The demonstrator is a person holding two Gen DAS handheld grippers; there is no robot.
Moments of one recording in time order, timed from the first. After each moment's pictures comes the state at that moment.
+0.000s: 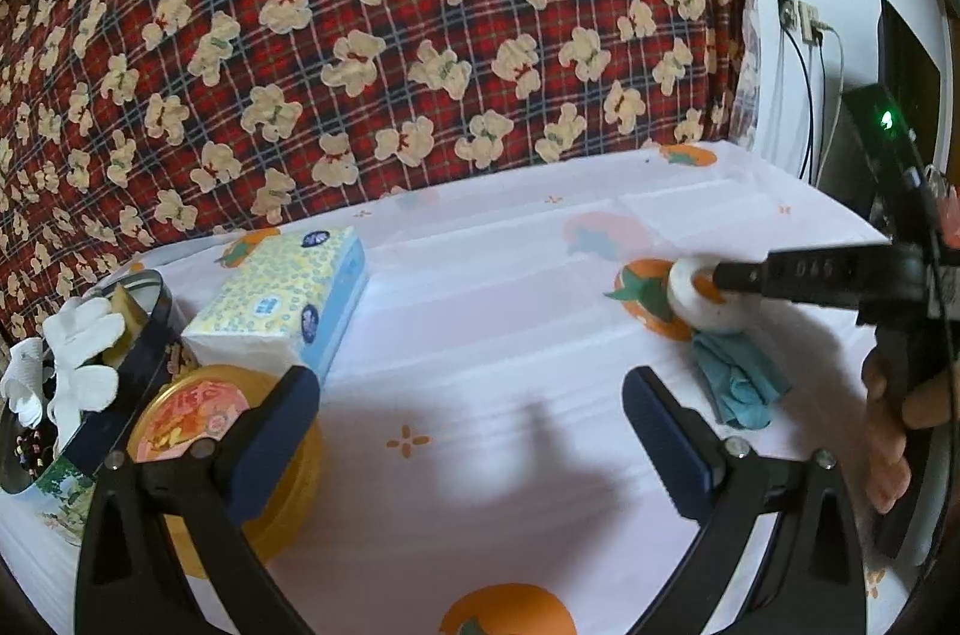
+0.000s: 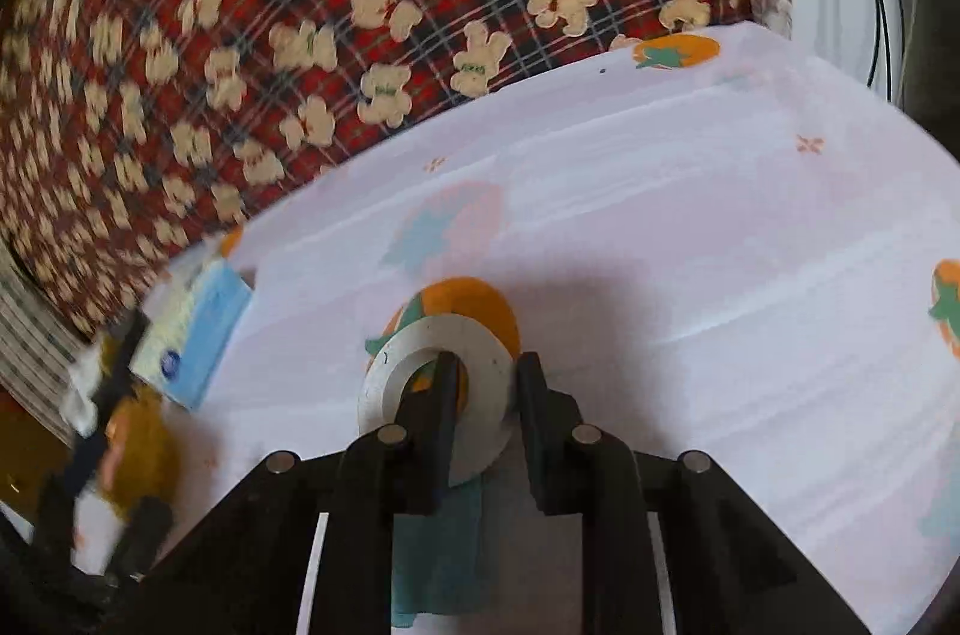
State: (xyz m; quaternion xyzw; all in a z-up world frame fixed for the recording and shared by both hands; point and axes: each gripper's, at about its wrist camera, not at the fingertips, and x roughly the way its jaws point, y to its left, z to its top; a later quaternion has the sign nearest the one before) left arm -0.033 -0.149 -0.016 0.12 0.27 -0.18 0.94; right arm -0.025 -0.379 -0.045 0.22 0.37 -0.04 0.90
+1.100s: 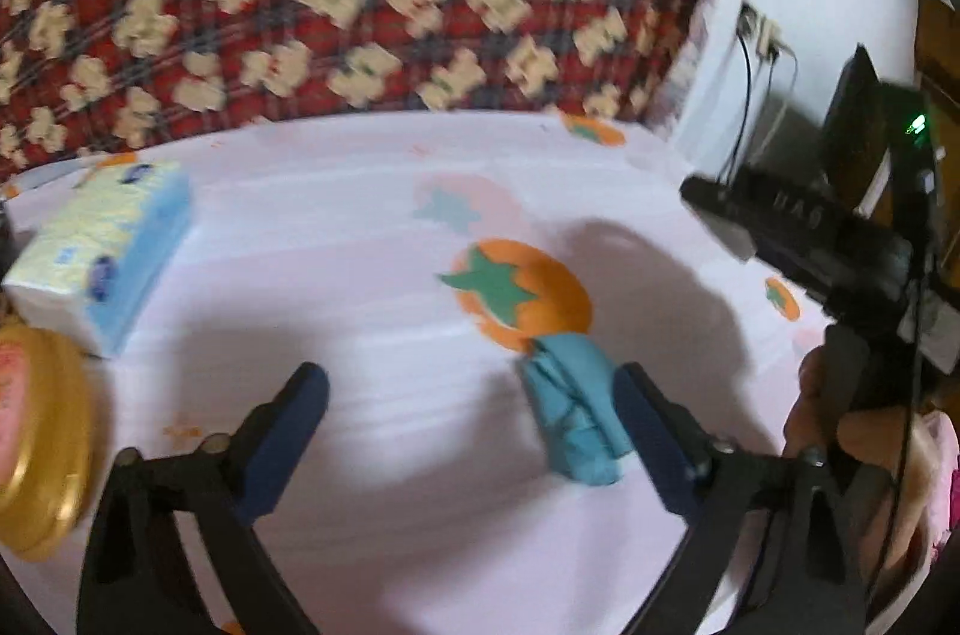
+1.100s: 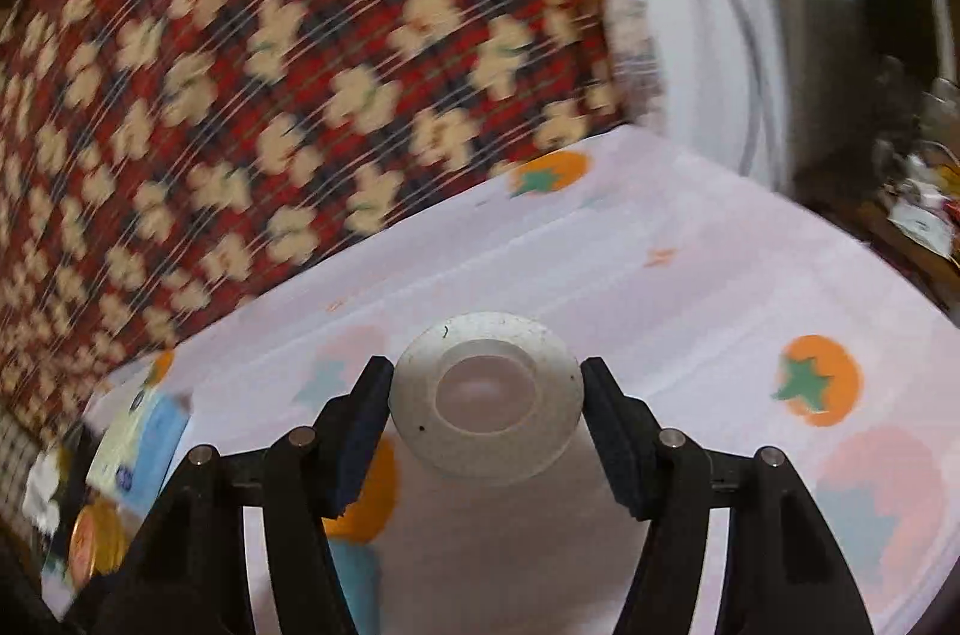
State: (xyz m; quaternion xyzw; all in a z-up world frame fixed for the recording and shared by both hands) left arm -0.011 -0.210 -0.034 0.03 0.37 -0.29 0.88; right arm -0.052 -0.421 -0.014 0.22 0.27 -0.17 0.92
